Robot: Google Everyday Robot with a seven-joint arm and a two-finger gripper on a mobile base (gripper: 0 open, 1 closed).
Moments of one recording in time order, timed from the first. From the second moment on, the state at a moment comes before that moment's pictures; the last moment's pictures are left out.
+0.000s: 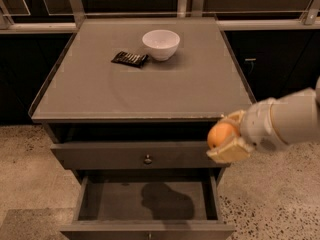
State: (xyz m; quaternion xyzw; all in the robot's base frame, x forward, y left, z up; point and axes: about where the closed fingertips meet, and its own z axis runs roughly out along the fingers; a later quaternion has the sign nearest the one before) arm 0.441 -0.152 0.834 -0.52 0.79 0.13 0.32
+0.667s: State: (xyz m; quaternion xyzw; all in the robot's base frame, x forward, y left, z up) arm 0.403 -0.192 0.713 -0.42 0.85 0.14 0.29
